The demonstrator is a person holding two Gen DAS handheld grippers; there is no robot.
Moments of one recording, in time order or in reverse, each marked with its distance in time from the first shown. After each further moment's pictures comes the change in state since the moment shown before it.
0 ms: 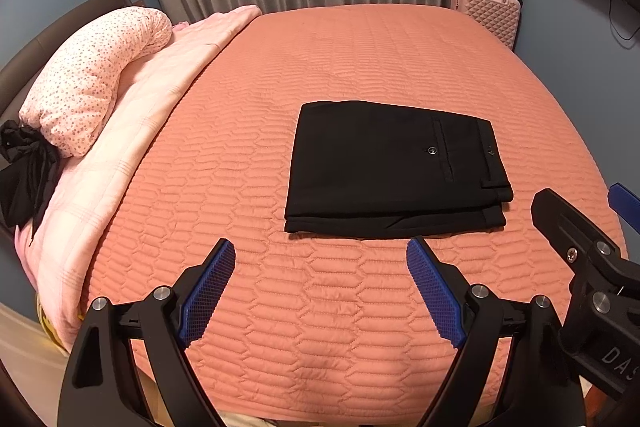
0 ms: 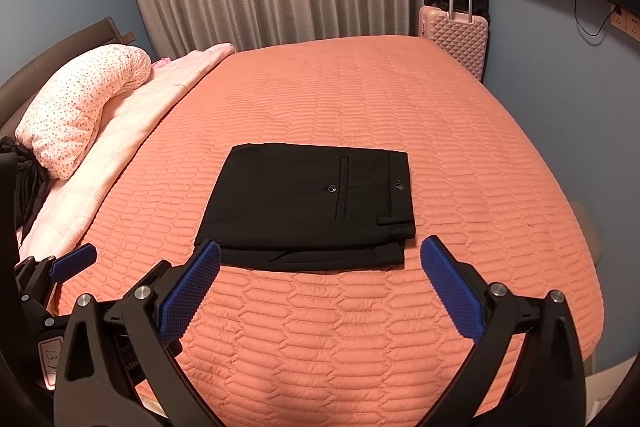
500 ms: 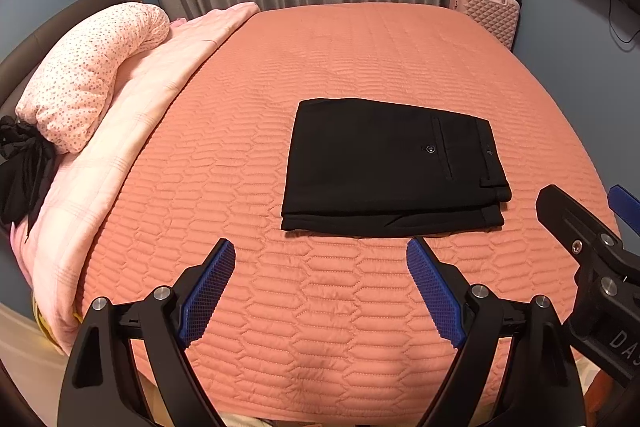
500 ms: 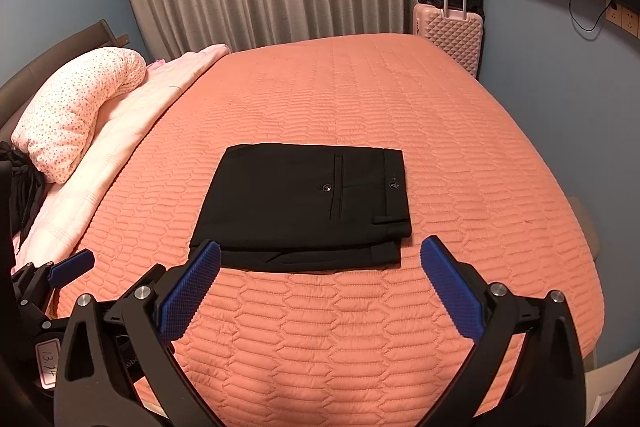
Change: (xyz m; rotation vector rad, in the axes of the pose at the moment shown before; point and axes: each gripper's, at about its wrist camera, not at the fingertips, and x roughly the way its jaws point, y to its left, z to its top) left arm 0.004 0.001 0.001 -0.011 0.007 -0.014; right arm 0.002 -0.002 -0.001 0.017 0.001 -0.012
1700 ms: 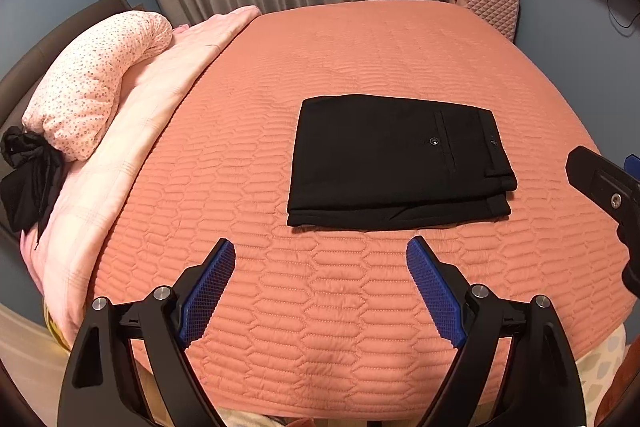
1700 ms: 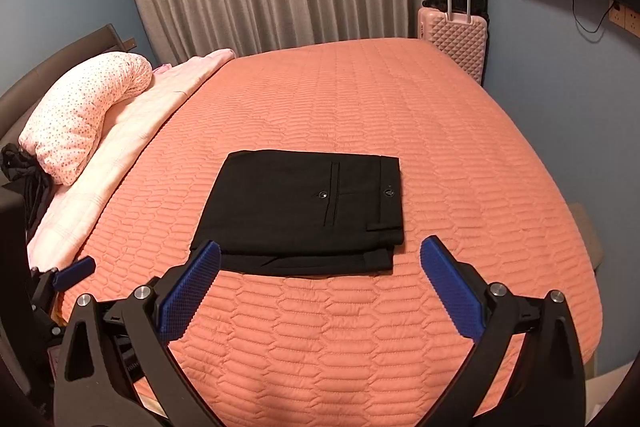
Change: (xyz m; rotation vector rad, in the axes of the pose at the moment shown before) left arm 0.001 -0.012 -0.002 0.031 0.001 0.037; right arm -0.004 -0.014 0.004 0.006 -0.016 0.015
